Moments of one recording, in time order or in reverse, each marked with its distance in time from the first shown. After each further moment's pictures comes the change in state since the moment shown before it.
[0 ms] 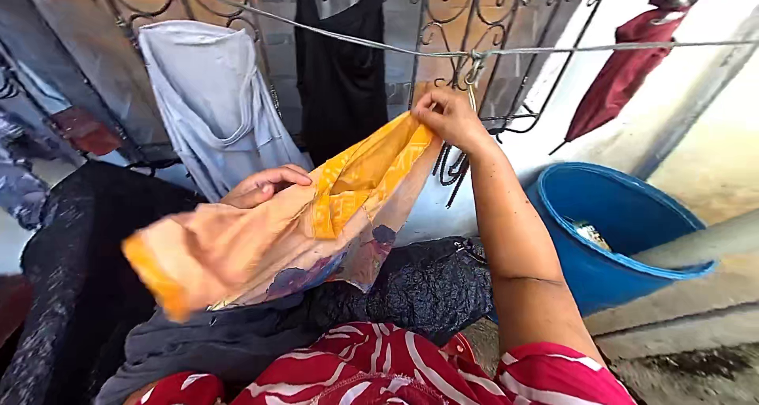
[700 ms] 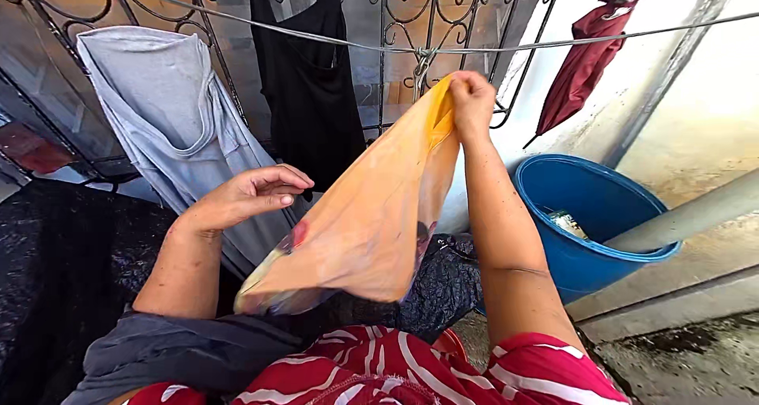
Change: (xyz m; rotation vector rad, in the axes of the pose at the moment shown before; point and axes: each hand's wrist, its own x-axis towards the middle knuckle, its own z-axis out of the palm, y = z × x) left_hand 0.043 0.015 0.033 0.199 0.042 -0.142; right_hand -0.015 0.071 -0.043 0.206 0.648 0.199
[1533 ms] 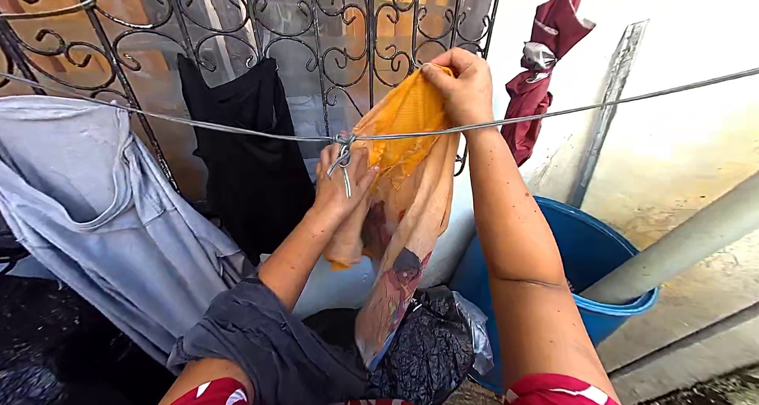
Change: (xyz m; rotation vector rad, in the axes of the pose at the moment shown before) left_hand 0.277 -0.039 0.136 0.894 0.539 -0.036; right_hand 0.122 -0.042 -0.082 -0.241 -0.116 -0.286
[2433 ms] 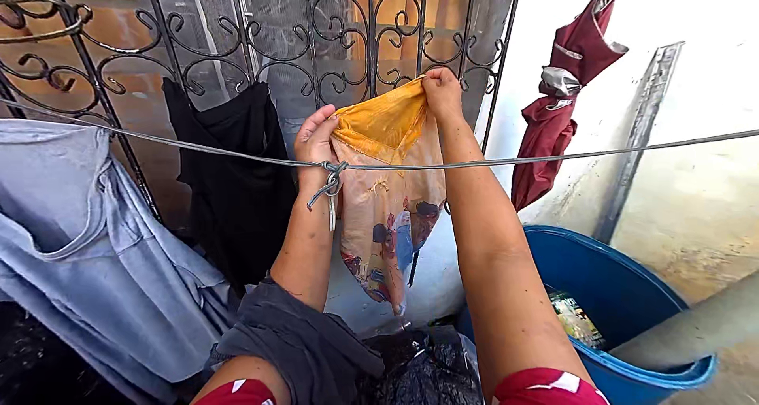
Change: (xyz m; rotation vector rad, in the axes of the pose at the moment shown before) left_hand 0.103 0.023 -0.020 -1.434 0.559 -0.399; right_hand 0.101 0.124 0.074 0.128 0.017 0.330
